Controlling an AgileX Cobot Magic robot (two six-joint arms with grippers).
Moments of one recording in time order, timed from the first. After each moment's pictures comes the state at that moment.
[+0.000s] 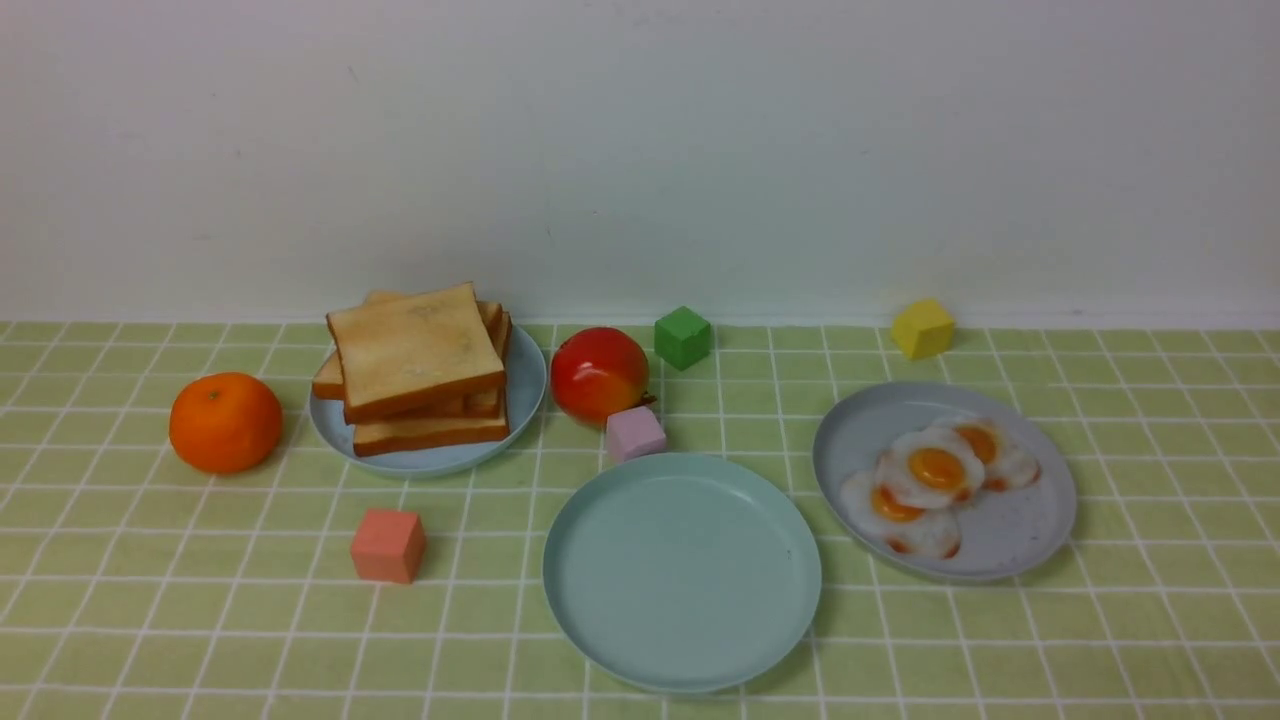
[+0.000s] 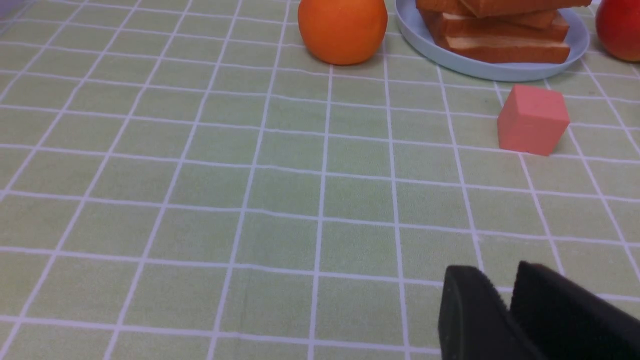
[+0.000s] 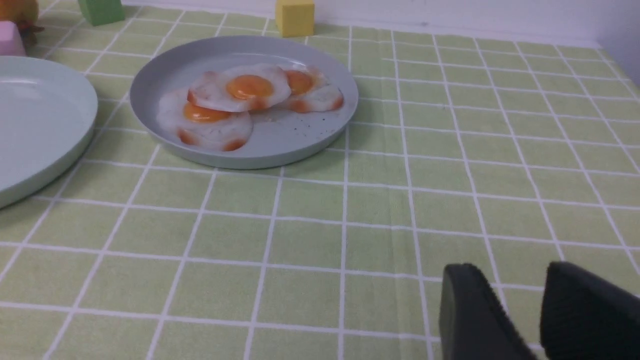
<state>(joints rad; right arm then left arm) 0.07 -0.01 0.02 -0.17 0.39 0.08 -0.04 -0.01 0.03 0.10 0.41 -0.20</state>
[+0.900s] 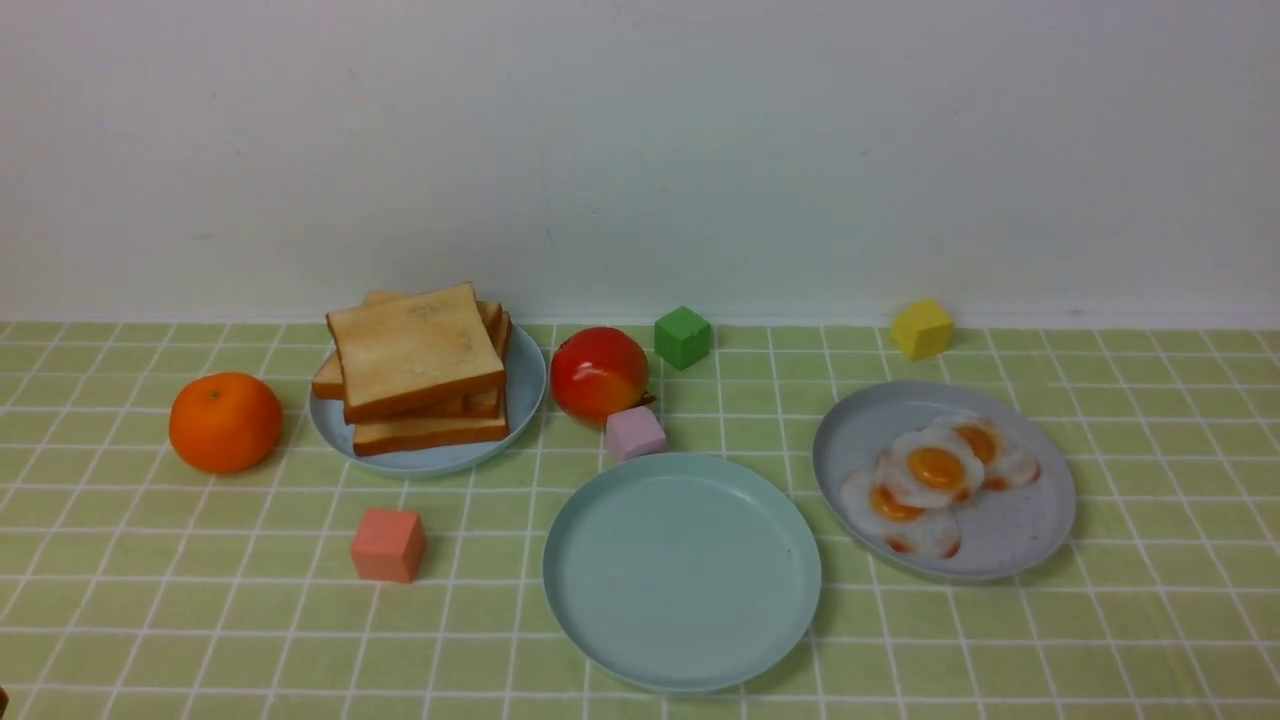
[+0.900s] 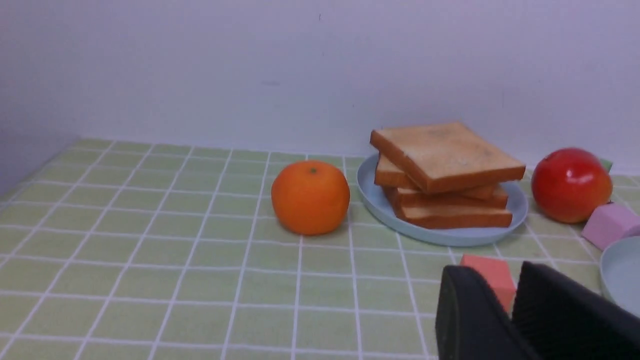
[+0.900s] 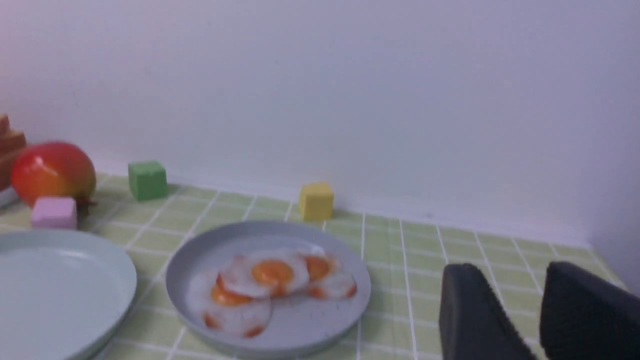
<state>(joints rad) 0.07 -0.01 0.03 -0.22 -0.01 0.08 -0.04 -0.01 0.03 0.11 0.10 -0.20</state>
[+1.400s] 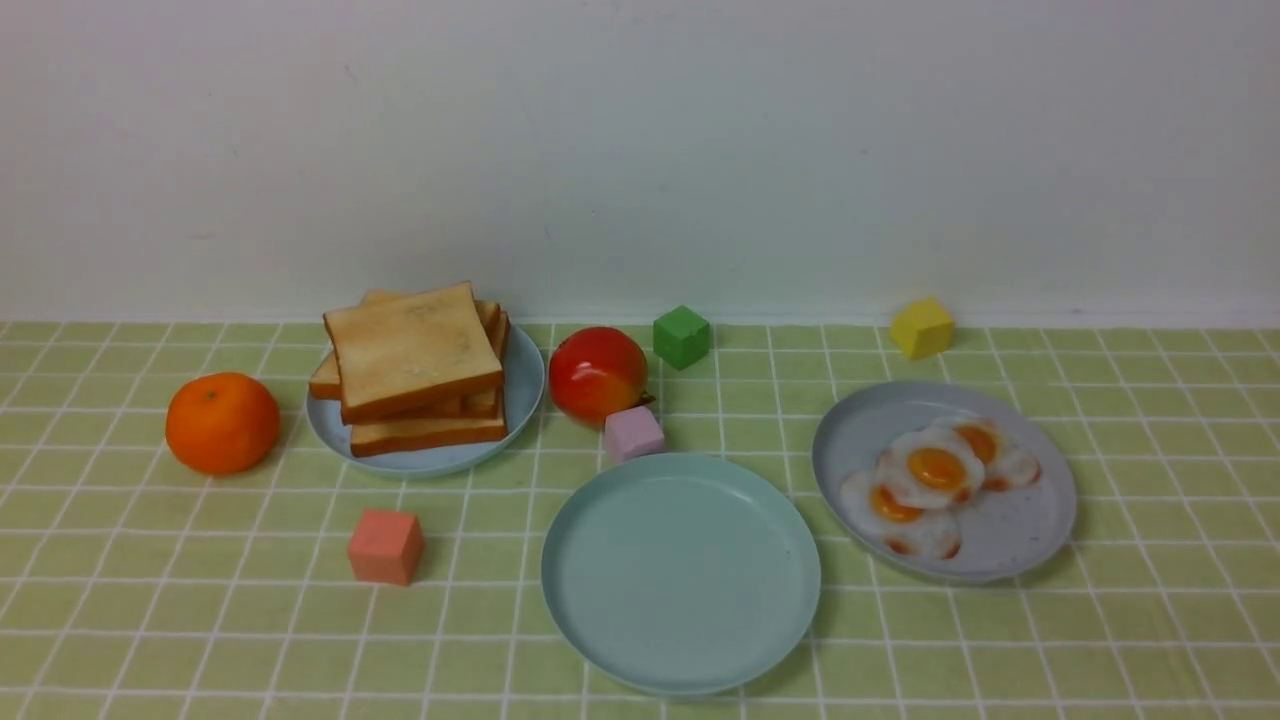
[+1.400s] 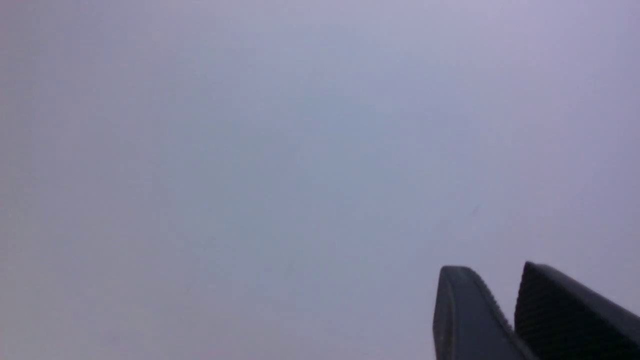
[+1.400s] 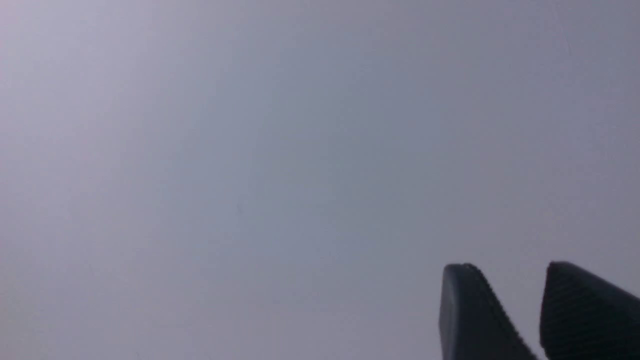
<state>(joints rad) 0.07 -0.01 0.00 -0.12 -0.50 0.36 -0.04 -0.01 0.02 -0.02 -0.53 -0.52</state>
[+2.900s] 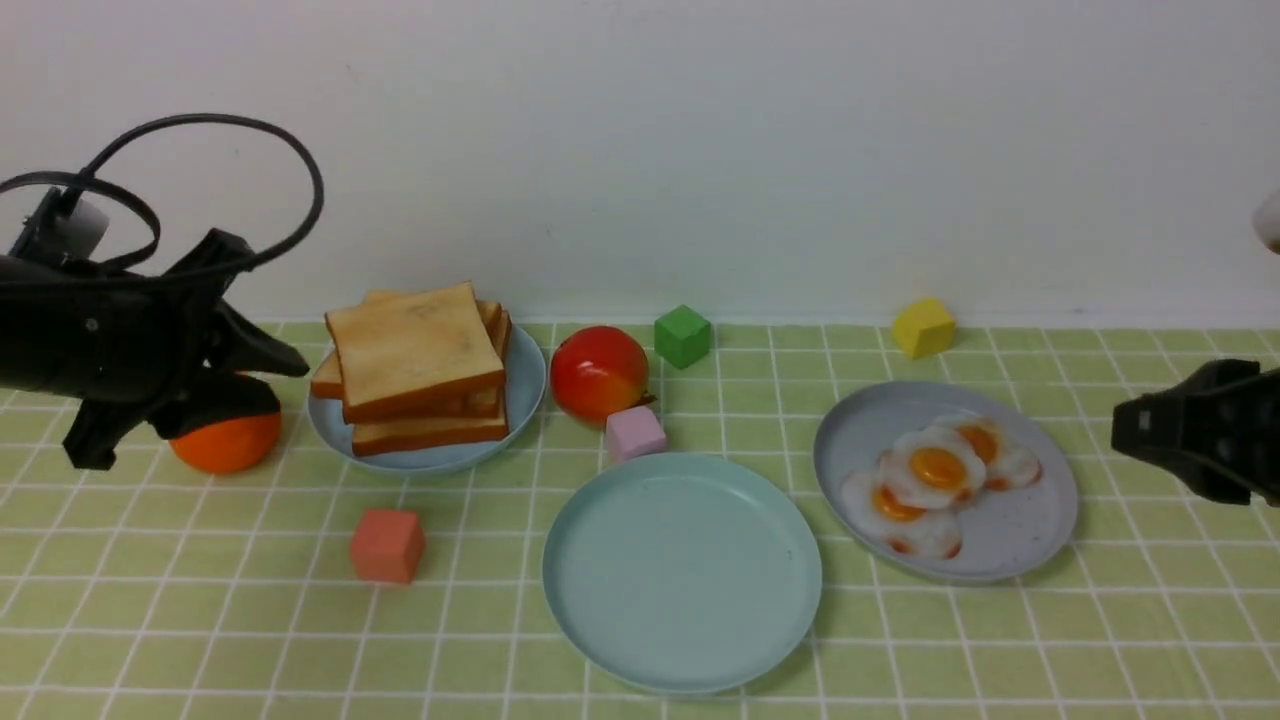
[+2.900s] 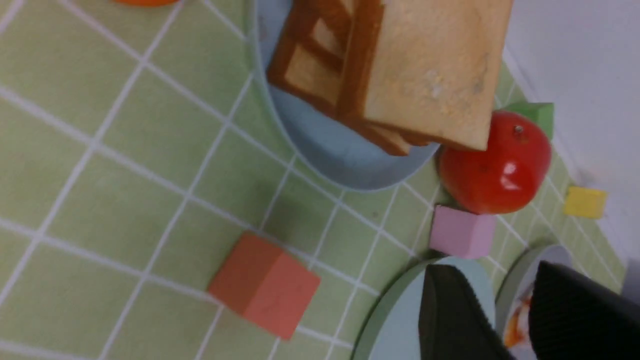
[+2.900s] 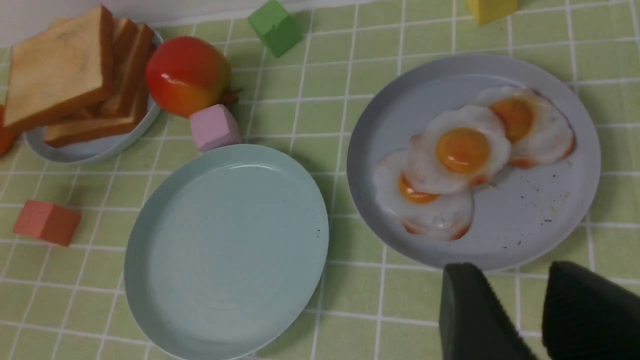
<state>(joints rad) 0.21 1.03 -0.79 0.27 0.52 0.02 0.17 1.62 -1.06 -0.98 0.68 0.17</state>
